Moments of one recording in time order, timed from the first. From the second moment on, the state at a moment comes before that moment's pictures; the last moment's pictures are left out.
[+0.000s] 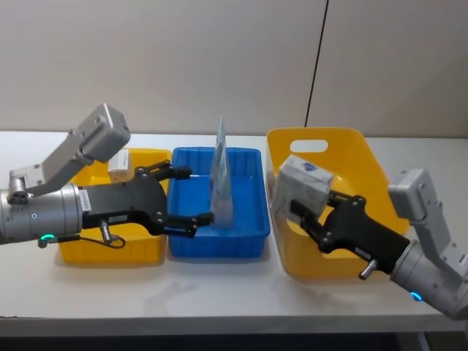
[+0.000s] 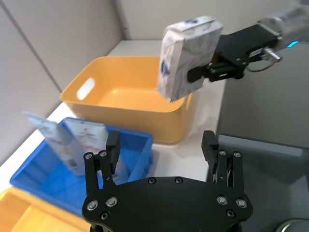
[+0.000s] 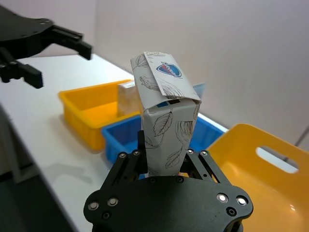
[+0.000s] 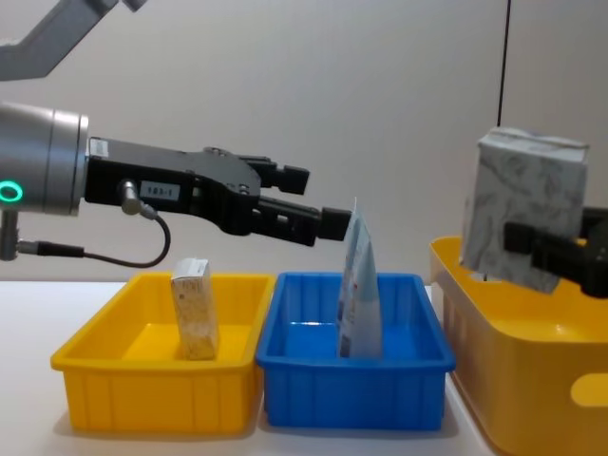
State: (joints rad) left arm -0.60 0.54 0.57 -1.48 -0.44 0.13 -0.86; right arm 0.17 0.57 -0.34 -1.58 0.40 -0.13 0.48
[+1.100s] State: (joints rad) left arm -0.56 0.55 0.53 -1.53 -0.44 0.22 -0.72; right arm 0.21 0.36 -0.27 -1.65 0.30 0.27 -0.01
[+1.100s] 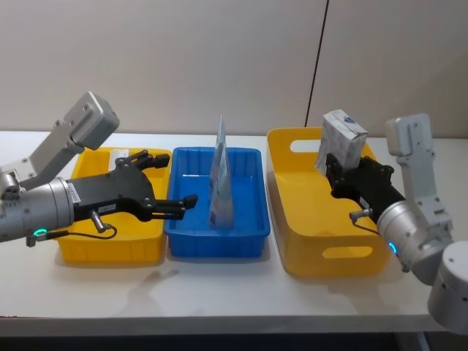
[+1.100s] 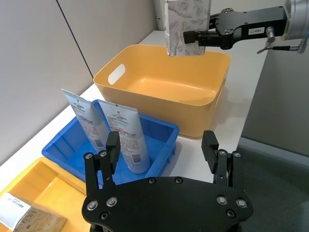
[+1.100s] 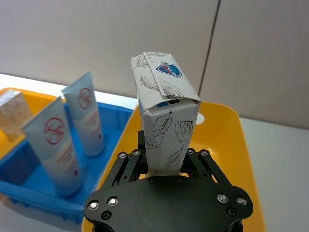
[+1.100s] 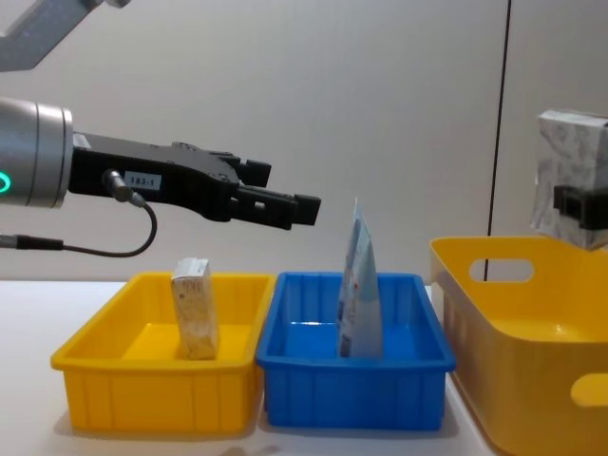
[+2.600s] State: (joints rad) left arm -0.56 0.55 0.53 -1.54 -0.44 0.23 -0.71; right arm 0.29 0.29 -0.28 -1.59 0.25 0.43 -0.12
